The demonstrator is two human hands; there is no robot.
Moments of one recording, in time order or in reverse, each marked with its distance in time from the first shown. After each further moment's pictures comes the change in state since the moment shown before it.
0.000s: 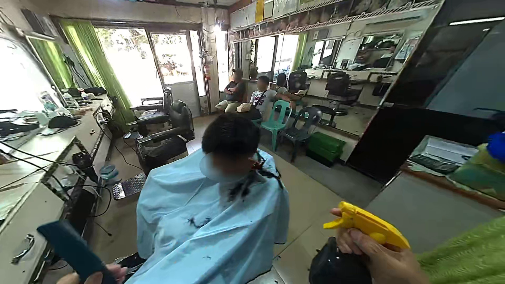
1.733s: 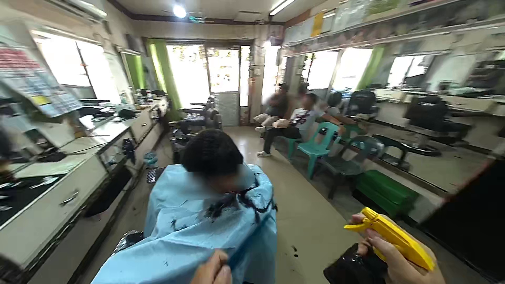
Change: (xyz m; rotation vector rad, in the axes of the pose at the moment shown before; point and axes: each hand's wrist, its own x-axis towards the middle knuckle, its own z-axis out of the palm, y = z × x) left_hand -0.034 0.011 0.348 0.128 -0.374 -0.335; right_hand 0.134 0.060 -0.192 -0.084 -0.084 -0.125
